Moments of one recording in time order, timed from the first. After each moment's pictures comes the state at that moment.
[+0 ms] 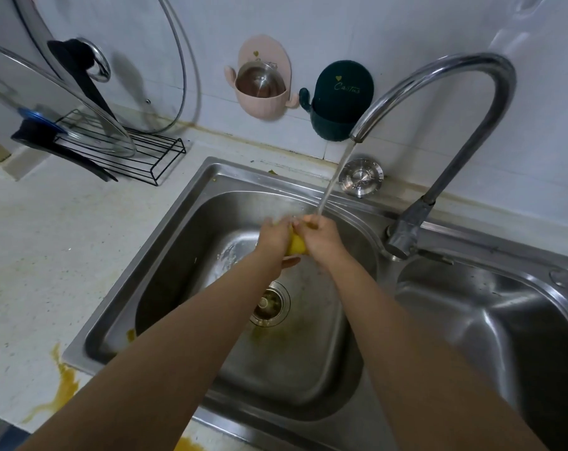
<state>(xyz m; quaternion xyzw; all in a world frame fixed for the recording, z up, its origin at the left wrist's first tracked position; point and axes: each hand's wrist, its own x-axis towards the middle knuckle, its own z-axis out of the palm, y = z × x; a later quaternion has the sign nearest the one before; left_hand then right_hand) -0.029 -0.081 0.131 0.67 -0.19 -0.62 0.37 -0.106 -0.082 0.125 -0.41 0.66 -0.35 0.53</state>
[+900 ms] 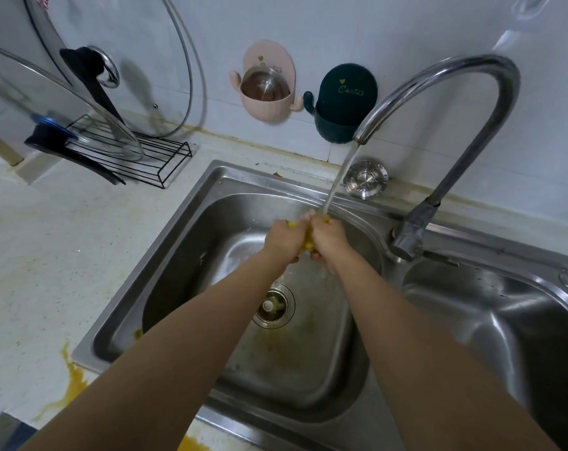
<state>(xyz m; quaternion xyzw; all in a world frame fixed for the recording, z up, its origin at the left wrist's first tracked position) -0.031 -0.079 0.134 0.68 -0.38 -0.56 0.28 -0.111 -0.084 0.132 -0.39 0.68 -0.31 0.53</state>
